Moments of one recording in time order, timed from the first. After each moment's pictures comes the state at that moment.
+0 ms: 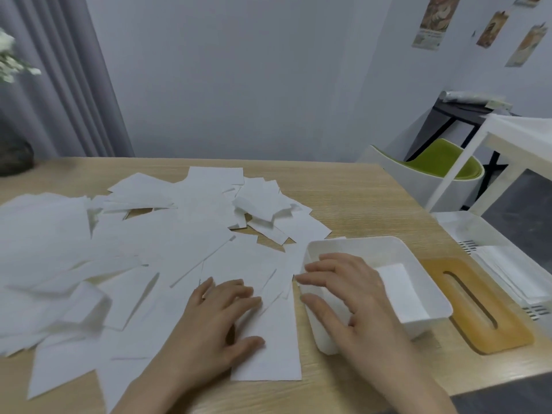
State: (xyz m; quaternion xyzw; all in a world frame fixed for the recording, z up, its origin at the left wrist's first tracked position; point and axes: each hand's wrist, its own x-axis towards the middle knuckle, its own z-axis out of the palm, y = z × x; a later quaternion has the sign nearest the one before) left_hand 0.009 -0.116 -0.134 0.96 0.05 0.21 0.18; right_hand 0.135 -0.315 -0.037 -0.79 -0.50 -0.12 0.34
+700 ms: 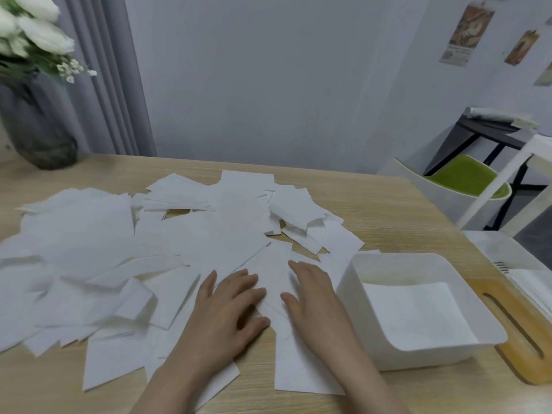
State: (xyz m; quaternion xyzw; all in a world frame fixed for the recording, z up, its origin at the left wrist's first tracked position) left_hand -0.001 -0.076 -0.150 0.93 0.12 0.26 0.21; right_hand 0.116 -0.218 -0.080 -0.86 -0.43 0.07 0.26
